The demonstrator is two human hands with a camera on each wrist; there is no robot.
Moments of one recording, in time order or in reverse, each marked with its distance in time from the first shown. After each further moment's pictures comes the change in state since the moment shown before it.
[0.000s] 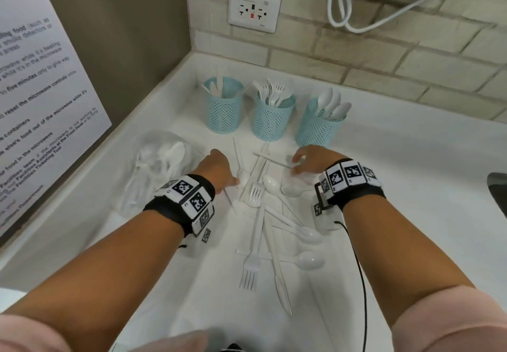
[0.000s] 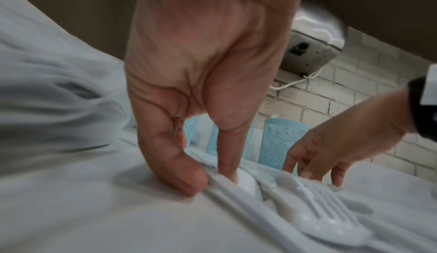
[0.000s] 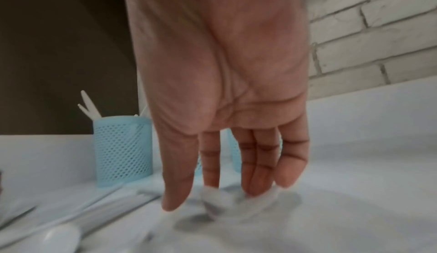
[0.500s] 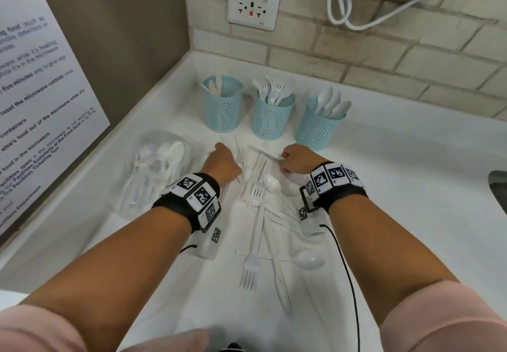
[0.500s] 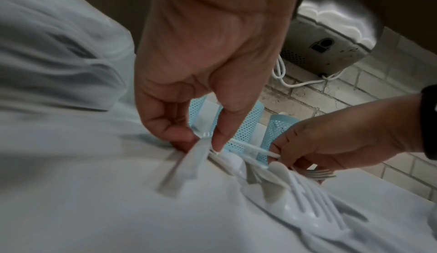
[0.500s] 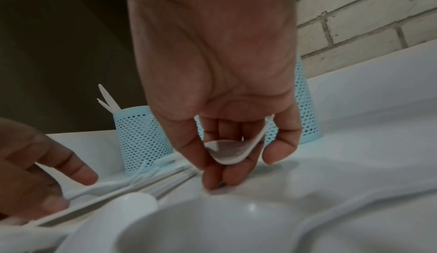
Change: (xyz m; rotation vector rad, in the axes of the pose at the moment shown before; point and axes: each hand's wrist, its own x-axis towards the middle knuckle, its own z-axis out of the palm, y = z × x) left_hand 0.023 0.005 0.012 -0.233 0.077 0.036; right_hand 0.016 -0.025 0.018 0.101 0.064 -0.050
